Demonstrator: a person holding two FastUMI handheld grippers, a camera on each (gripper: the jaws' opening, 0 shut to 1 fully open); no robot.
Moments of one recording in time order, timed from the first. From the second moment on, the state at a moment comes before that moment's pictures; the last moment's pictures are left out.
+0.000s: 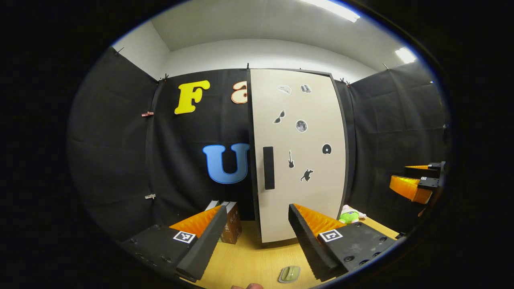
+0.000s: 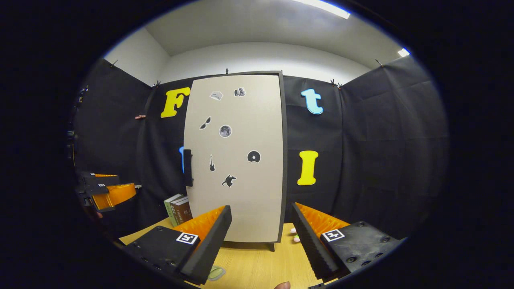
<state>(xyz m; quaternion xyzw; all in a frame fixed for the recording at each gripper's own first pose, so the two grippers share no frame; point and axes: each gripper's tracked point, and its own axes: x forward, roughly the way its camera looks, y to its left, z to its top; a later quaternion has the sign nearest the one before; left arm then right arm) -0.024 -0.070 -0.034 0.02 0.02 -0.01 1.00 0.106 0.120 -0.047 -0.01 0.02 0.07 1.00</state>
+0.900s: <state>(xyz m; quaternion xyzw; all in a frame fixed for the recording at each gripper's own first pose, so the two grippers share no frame) -0.026 -0.083 -0.025 0.03 0.02 -0.01 1.00 0.108 0.119 -0.047 0.00 0.02 0.06 1.00</state>
